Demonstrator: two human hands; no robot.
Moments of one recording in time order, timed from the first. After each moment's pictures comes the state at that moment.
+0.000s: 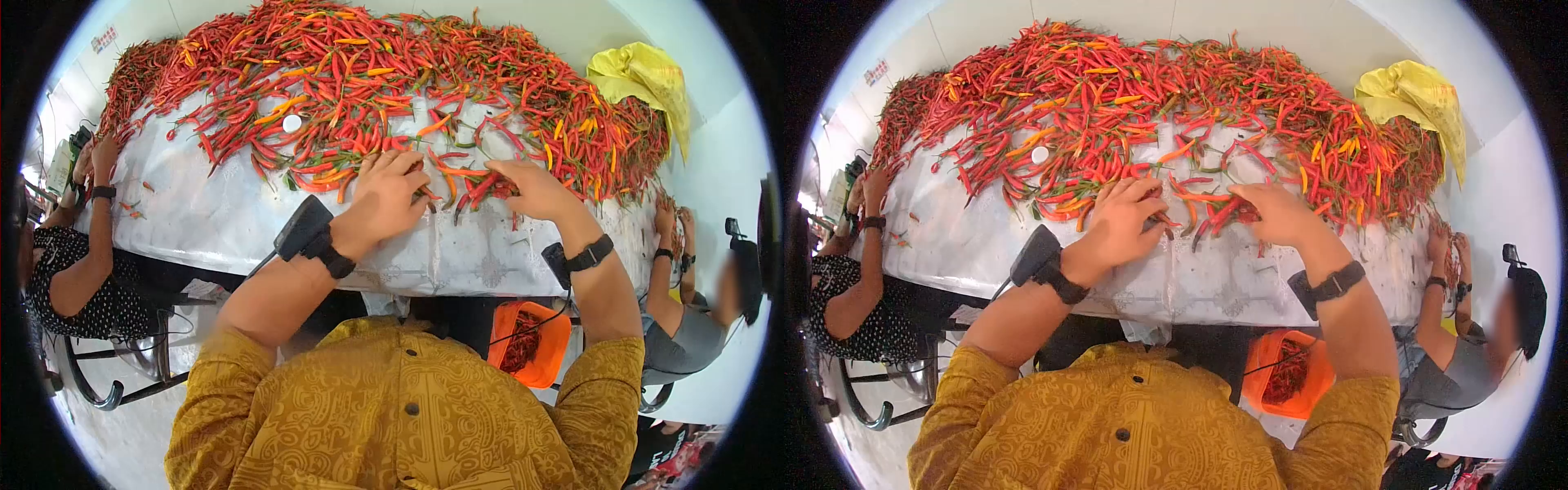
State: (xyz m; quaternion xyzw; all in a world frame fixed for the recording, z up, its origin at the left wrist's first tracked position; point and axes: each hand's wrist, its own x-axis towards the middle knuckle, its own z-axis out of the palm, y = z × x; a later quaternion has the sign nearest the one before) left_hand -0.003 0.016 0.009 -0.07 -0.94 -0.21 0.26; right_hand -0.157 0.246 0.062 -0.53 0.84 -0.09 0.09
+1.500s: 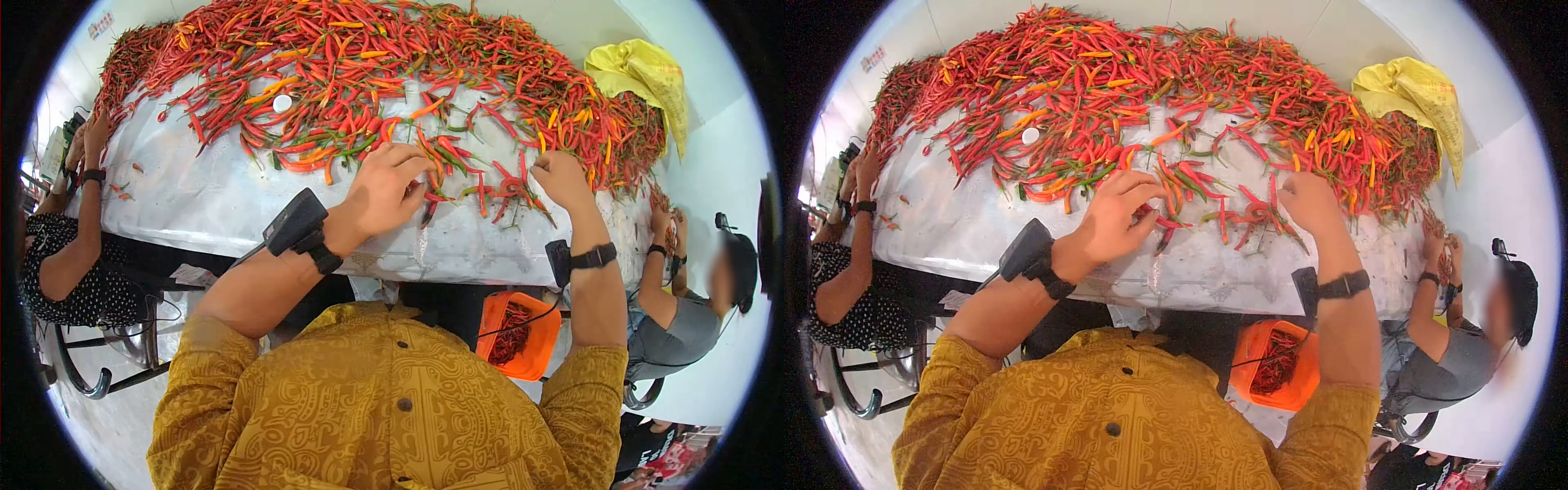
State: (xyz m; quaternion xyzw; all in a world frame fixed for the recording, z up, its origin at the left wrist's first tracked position) left_hand 0.001 0.029 0.008 -0.16 -0.87 -0.31 0.34; right_hand -0.164 0.285 0.077 -0.29 0.95 -0.06 0.01
